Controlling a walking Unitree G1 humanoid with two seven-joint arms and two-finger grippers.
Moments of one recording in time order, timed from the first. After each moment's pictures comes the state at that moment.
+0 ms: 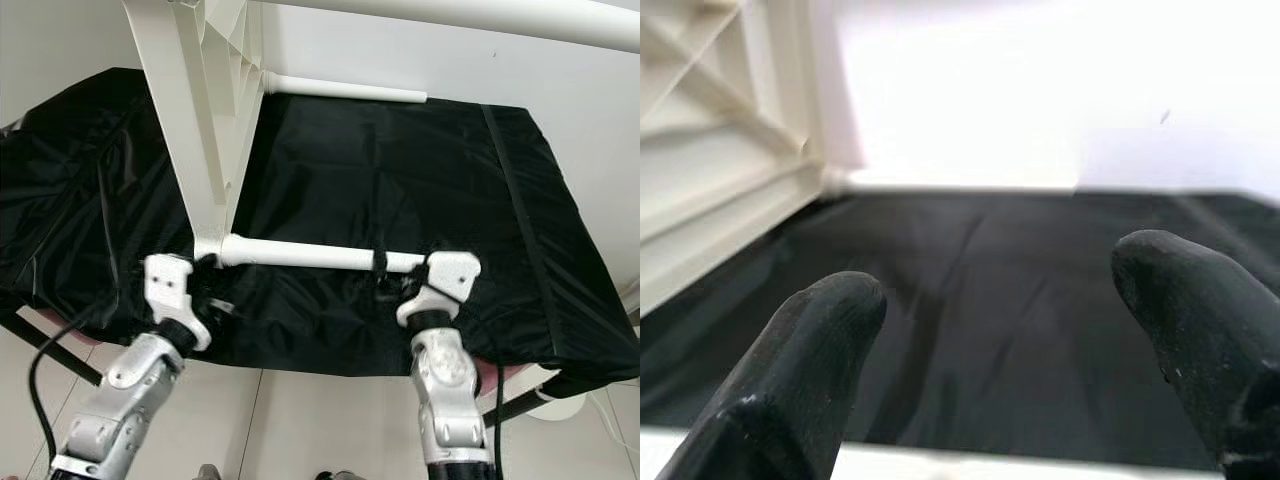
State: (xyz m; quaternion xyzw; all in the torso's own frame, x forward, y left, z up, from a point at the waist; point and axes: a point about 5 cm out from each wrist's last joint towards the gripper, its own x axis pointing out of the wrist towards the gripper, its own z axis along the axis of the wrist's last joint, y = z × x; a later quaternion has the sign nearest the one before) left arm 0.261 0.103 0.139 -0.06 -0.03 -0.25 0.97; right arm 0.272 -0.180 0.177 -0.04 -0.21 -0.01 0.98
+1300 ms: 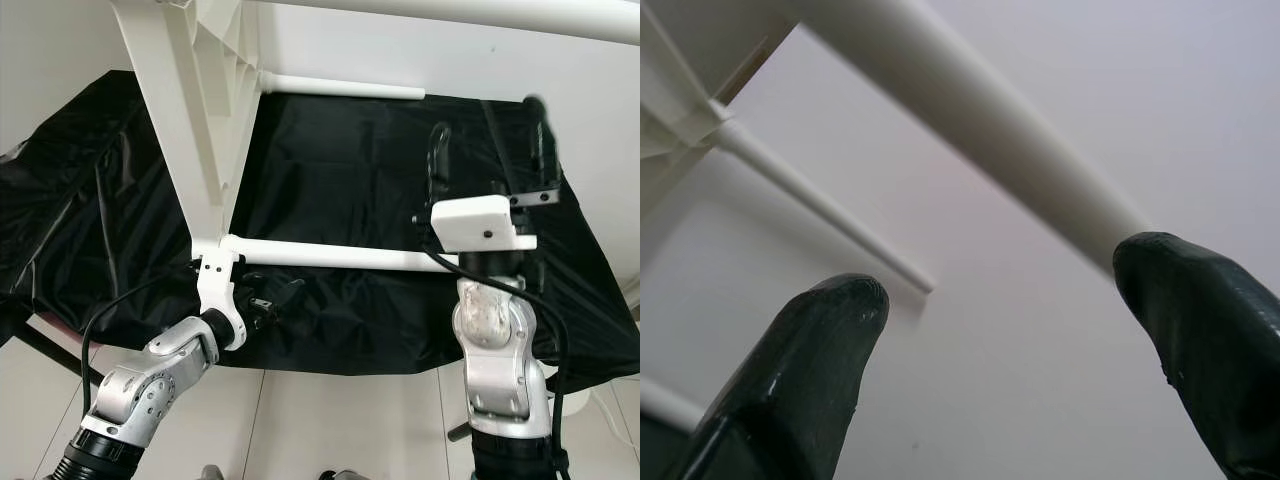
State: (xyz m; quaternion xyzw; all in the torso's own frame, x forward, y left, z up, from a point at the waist) left arm 0.277 0.069 0.139 -0.13 0.10 -0.31 0.94; right arm 0.245 -0.177 0.291 -0.36 -0.44 -0.15 0.81
